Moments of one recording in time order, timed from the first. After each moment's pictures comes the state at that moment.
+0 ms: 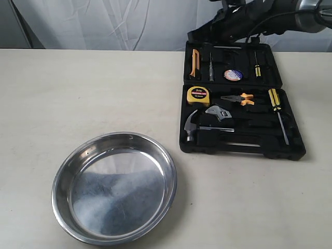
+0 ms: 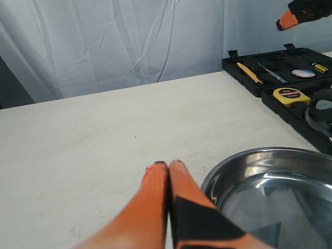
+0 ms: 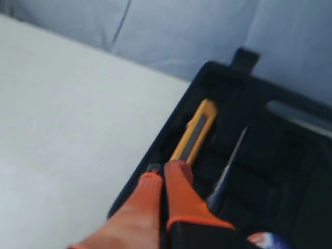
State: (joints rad) left arm -0.17 0.00 0.00 0.00 0.23 0.03; right arm 0.25 2.13 -1.63 0.56 0.28 -0.61
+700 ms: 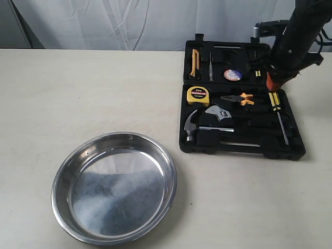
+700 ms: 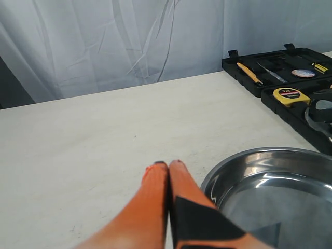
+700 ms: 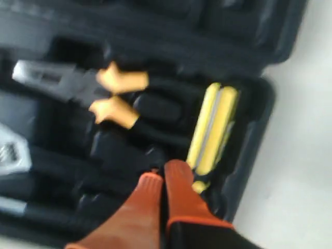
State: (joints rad) left arm -0.17 0.00 0.00 0.00 0.23 0.03; right arm 0.08 2.14 -1.71 0.08 1.13 -0.20
